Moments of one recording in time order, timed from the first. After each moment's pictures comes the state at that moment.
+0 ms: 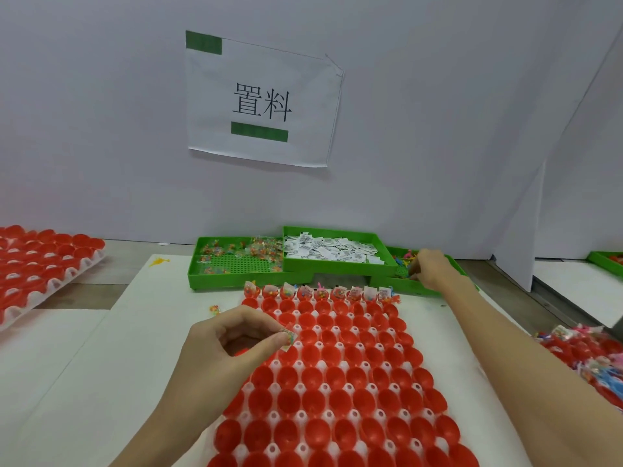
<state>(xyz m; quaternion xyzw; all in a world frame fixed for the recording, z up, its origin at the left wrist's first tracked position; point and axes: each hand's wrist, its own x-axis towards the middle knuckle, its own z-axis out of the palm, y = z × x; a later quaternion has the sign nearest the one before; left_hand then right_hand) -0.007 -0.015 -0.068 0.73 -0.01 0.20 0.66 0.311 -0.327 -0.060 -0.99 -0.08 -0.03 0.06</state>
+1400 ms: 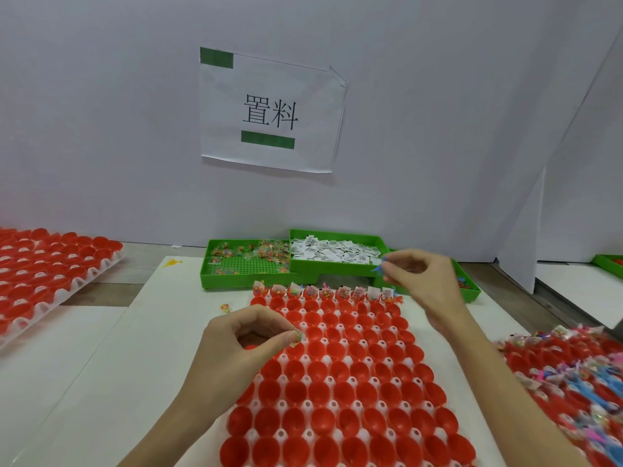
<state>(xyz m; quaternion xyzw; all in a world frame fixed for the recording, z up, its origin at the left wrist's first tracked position) -0.006 -0.012 -0.075 0.76 -0.04 0.21 0.61 0.155 -0.268 -0.025 -0.80 -0.13 -0.11 0.57</state>
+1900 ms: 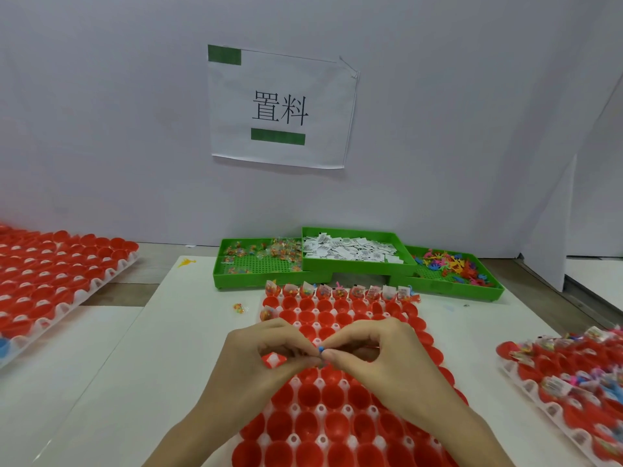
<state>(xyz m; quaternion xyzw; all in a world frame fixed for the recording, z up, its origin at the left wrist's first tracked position) -0.005 -0.014 -0.085 0.80 -0.14 0.23 0.53 0.050 -0.221 -0.050 -0.83 -0.33 0.00 0.46</state>
